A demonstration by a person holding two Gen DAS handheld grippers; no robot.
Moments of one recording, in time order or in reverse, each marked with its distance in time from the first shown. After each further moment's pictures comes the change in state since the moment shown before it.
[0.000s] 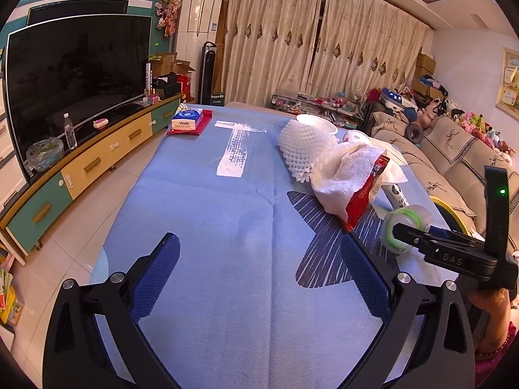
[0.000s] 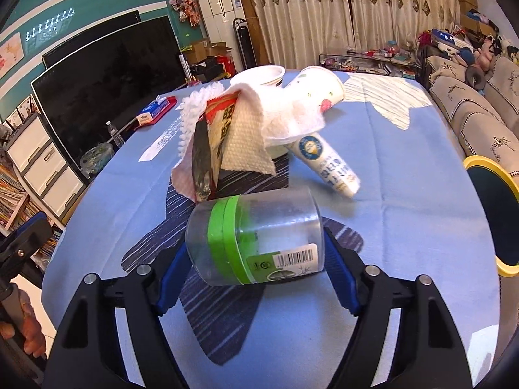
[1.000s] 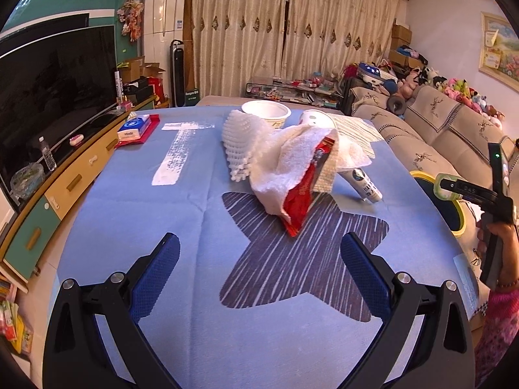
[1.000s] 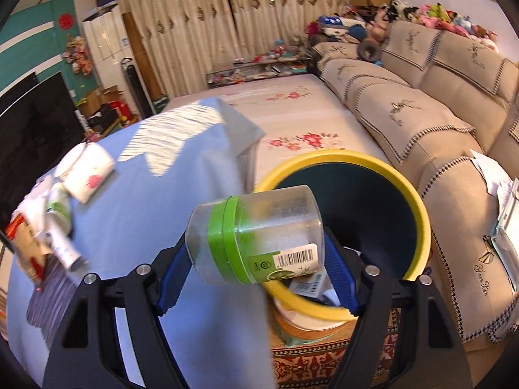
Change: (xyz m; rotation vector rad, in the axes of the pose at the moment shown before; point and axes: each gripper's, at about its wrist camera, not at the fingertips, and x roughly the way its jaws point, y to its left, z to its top) left arm 0.042 -0.084 0.011 0.139 0.057 -0.045; right arm -0.033 -0.250 0.027 0.306 -0.058 -0.365
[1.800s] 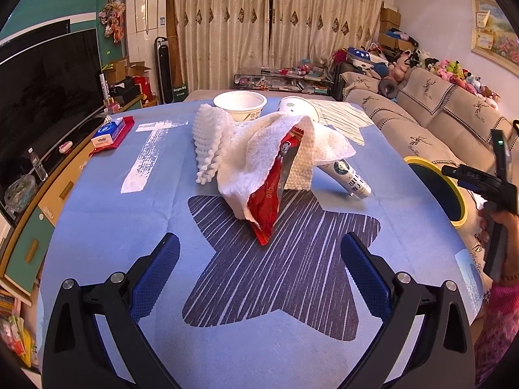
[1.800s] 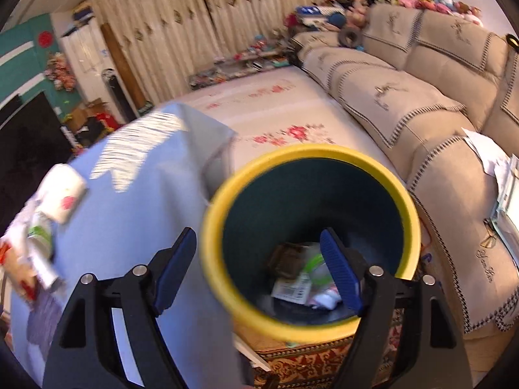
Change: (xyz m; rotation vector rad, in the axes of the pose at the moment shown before) left arm 0.029 -0.028 0.010 0.057 0.042 -0.016; right arm -0.011 -0.012 -0.006 0.046 -0.036 0.073
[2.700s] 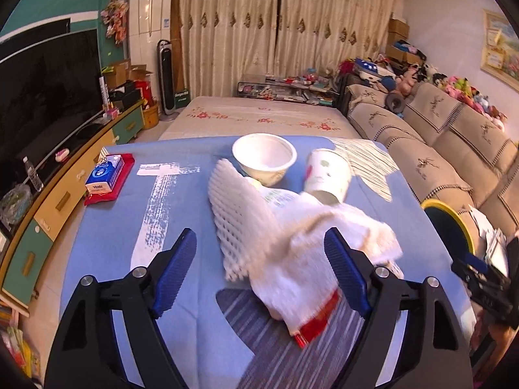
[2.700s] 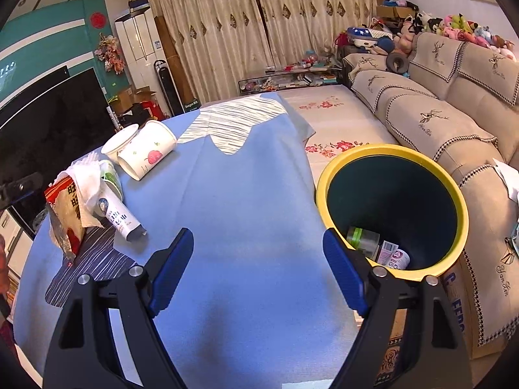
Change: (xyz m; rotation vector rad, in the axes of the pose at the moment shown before) left arm 0.047 0.048 0.103 -0.043 -0.008 -0.013; right arm -0.018 0.082 -0.046 -0.117 -0.024 0.071
